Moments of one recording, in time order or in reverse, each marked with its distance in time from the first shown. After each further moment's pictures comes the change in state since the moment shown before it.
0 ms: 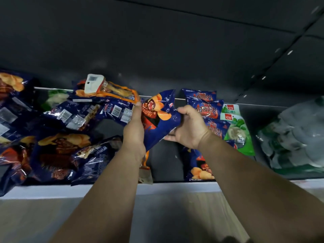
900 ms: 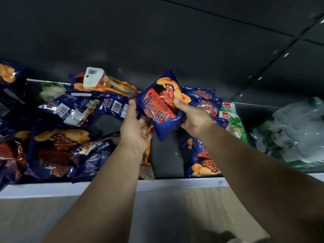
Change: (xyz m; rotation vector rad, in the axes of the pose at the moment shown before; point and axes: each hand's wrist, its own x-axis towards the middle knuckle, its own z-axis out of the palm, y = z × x) left_hand 0.007 0.004 -0.012 -0.296 -0.097 -0.115; right_hand 0.007 -0.010 0.018 -0.004 0.388 -0.224
